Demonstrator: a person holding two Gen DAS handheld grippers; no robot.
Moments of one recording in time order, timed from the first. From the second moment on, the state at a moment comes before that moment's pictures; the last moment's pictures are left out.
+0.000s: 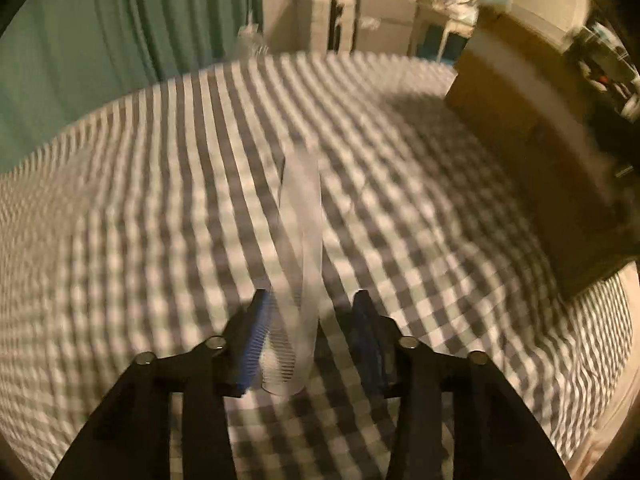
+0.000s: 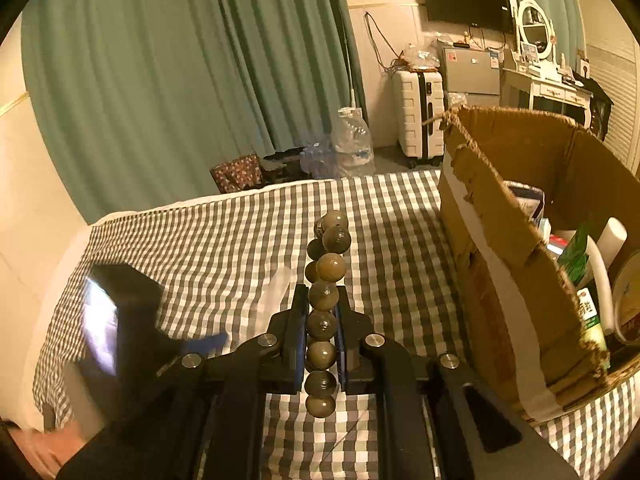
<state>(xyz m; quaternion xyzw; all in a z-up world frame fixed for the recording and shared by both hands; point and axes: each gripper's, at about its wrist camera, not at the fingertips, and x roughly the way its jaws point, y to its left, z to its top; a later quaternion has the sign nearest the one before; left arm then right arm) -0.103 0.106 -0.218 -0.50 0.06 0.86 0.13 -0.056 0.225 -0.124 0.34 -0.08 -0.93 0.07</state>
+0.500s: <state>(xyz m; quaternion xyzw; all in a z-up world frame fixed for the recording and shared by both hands) -0.089 0.084 -0.211 -0.47 0.02 0.87 0.13 -0.041 0.259 -0.087 0.31 -0.09 -0.95 0.04</state>
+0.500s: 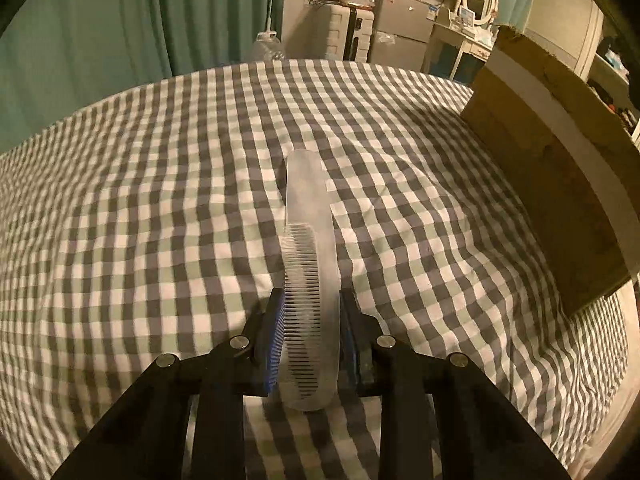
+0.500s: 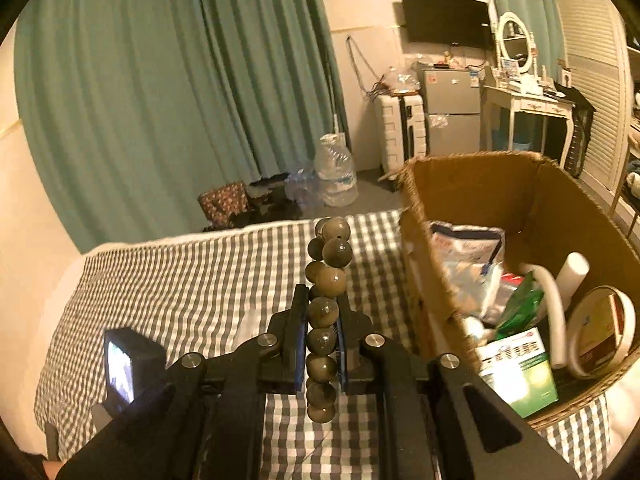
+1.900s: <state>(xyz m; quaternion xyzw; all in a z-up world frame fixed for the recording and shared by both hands) -0.068 0.262 0.016 -0.25 -0.01 0.93 0.28 0.013 0.394 0.017 0.26 -0.07 -0.96 -0.04</state>
